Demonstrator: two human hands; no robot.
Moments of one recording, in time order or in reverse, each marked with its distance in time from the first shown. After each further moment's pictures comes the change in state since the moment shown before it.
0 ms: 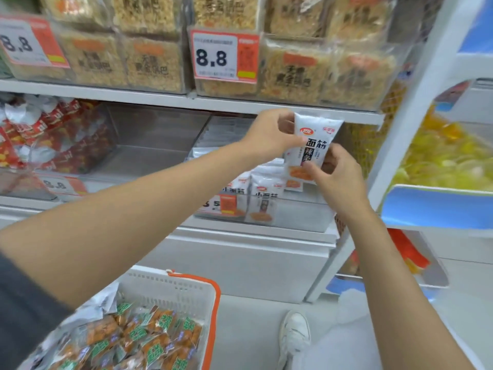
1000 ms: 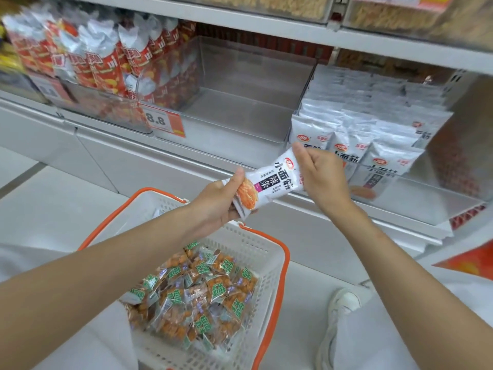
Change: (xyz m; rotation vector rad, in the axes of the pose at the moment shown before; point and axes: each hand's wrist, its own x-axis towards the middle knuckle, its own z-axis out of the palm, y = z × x) left_hand -0.212 -0.158 -0.133 -0.556 0.276 -0.777; right_hand -0.063 -0.054 0.195 0.032 -0.361 -0.076
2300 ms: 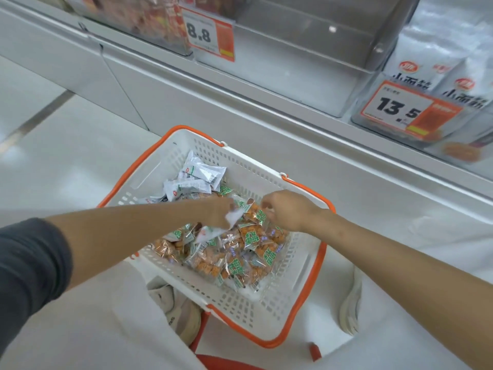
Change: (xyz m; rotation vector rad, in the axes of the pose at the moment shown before) left_hand 0.029 -0.142 -0.131 1.243 -0.340 -0.354; right_hand -0.094 0.043 0.156 -0.587 -1.073 -0.094
